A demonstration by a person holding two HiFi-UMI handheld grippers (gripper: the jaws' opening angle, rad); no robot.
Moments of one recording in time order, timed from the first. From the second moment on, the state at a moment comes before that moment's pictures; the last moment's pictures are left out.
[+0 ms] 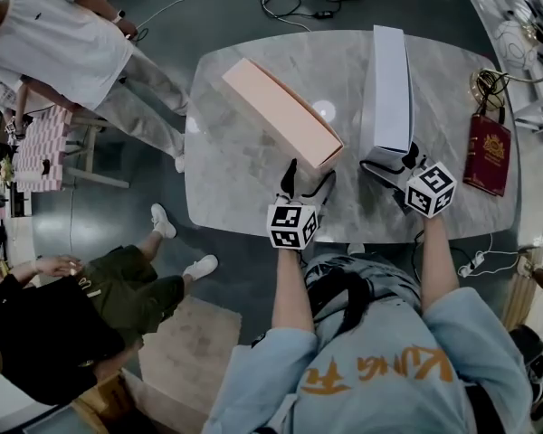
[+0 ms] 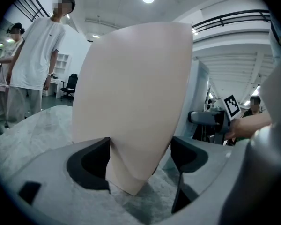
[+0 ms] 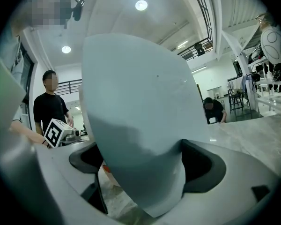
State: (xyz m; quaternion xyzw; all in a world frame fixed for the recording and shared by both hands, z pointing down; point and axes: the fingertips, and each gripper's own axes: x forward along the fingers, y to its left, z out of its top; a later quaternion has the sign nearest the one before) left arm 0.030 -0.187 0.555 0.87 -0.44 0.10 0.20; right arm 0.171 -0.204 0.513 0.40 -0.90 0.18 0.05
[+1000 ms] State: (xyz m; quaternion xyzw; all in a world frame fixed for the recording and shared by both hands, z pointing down) left arm 0.022 -0.187 0.557 0.87 -0.42 0.11 0.22; right arm 0.102 -0.218 0.509 0.27 -0.94 0.20 0.05
